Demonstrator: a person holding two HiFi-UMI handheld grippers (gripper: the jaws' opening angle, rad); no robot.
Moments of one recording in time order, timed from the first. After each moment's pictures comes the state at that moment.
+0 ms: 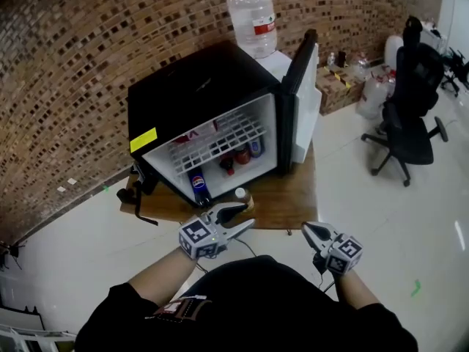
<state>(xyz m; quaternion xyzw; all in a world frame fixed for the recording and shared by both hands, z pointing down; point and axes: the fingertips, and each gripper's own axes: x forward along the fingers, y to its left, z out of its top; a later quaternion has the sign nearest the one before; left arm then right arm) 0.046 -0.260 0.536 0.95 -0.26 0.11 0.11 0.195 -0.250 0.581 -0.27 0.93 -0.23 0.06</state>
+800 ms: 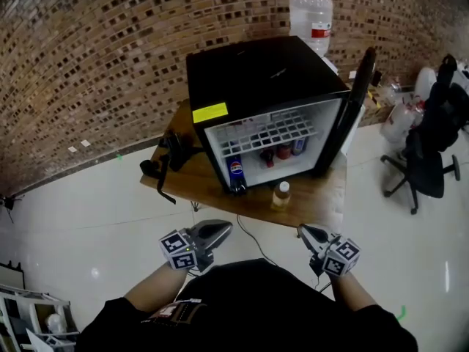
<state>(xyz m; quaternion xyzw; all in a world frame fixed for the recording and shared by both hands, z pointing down) -0.141 -0.160 0.533 0.91 -0.36 -0.06 0.20 0.049 -0.218 0.574 -0.19 0.96 -0.22 0.00</state>
